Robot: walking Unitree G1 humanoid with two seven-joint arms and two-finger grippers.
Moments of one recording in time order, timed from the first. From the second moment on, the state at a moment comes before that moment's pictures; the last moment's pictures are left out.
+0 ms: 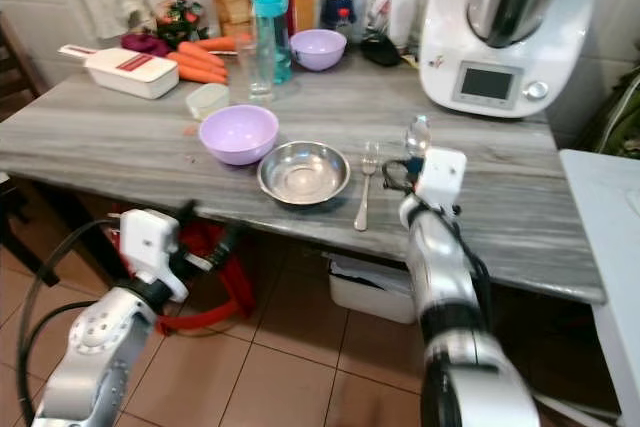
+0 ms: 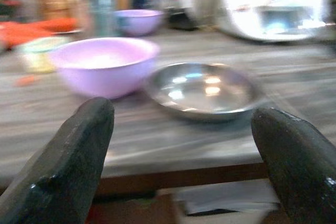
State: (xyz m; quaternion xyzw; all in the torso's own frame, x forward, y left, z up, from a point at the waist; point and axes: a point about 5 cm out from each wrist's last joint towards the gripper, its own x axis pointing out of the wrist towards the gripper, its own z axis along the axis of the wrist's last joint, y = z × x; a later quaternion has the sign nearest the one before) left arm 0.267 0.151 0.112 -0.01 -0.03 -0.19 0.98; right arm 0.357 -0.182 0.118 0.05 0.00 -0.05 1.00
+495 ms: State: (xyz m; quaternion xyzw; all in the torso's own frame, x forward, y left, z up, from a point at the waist) left arm 0.276 0.145 0.115 -0.03 -0.04 -0.21 0.98; right arm 0.300 -0.201 0.111 0.04 -0.03 -0.11 0.99
